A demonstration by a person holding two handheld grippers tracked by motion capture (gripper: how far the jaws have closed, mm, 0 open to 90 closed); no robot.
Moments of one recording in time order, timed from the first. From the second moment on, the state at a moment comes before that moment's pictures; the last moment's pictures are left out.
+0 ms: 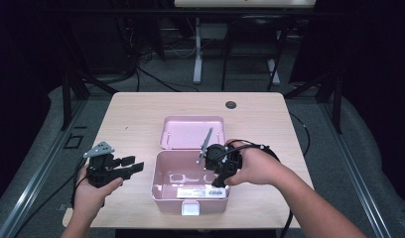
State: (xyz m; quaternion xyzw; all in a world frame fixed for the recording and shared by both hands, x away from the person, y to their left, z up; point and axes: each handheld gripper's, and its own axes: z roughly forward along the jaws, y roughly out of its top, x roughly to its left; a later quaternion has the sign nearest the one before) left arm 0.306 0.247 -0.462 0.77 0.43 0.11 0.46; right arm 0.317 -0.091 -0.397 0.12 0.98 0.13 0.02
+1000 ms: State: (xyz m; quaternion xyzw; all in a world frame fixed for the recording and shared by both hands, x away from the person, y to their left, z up) left arm 0.299 0.230 -0.460 0.79 0.39 0.11 0.46; right arm 0.329 -0.150 -0.406 0.26 0.92 0.25 0.11
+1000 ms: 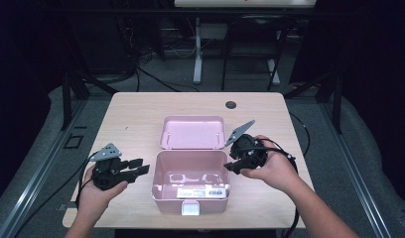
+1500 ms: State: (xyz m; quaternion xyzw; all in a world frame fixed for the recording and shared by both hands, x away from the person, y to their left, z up) left arm 0.298 0.218 -0.465 0.80 0.39 0.10 0.45; right arm 0.341 -0.156 -0.415 0.30 0.90 0.29 0.13
